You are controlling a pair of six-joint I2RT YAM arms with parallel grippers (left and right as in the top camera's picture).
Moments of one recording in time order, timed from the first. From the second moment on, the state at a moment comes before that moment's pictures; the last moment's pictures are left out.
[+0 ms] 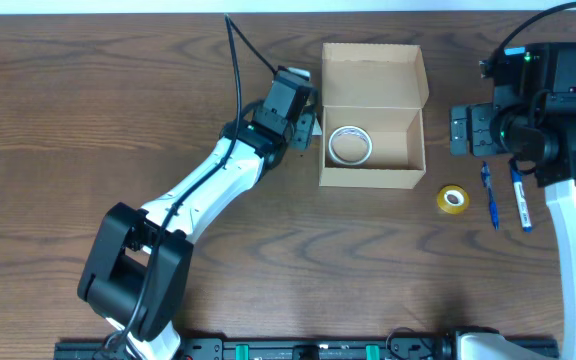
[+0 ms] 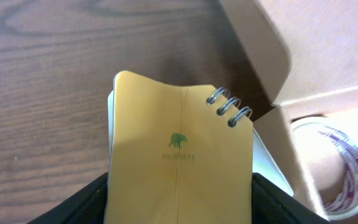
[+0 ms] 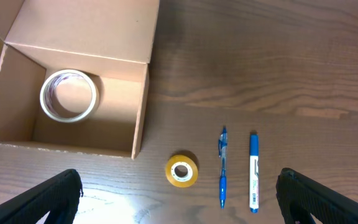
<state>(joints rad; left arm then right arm) -0.55 1.83 1.31 -0.34 -0.15 -0.21 0.01 1.38 1.56 -1.15 0.06 -0.10</state>
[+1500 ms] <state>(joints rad) -0.75 1.76 1.48 -0.43 -0.08 -0.13 0.01 1.38 1.56 -1.14 0.07 -0.10</state>
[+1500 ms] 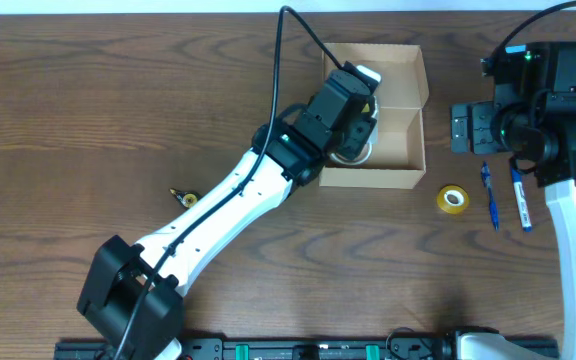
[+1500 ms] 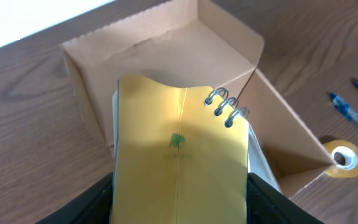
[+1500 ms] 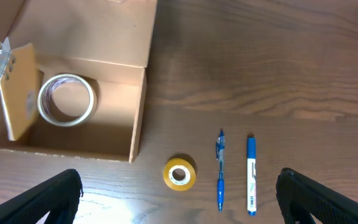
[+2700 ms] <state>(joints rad) -0.82 1.96 1.49 -0.26 0.06 -0.14 0.01 1.38 1.56 -1.13 0.07 -0.10</state>
